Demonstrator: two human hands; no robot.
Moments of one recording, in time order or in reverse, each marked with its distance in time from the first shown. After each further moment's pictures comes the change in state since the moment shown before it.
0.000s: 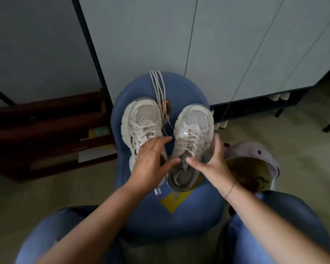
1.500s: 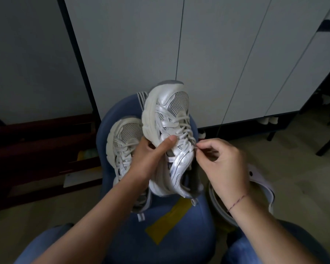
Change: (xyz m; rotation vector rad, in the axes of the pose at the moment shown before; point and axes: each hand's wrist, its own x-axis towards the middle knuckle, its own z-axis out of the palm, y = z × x) left_hand 0.051 0.056 -0.003 -0.975 0.104 -0.312; right_hand -0.004 -0.062 -0.037 -0.392 0.377 -0.686
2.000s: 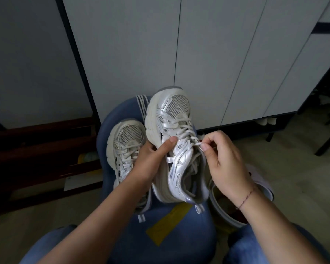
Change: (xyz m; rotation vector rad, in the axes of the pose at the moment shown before) left_hand -0.002 0.003 0.005 -0.030 -0.060 -0.049; right_hand 0.006 0.003 -0.012 0.058 -0.127 -0.099
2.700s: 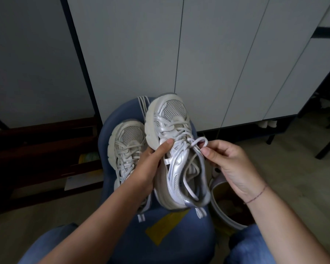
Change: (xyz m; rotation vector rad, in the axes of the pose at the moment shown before) left_hand -0.005 -0.004 -0.001 -0.214 -0.027 -0.190; right_hand 0.003 0.018 -0.011 0.777 -0.158 0.519
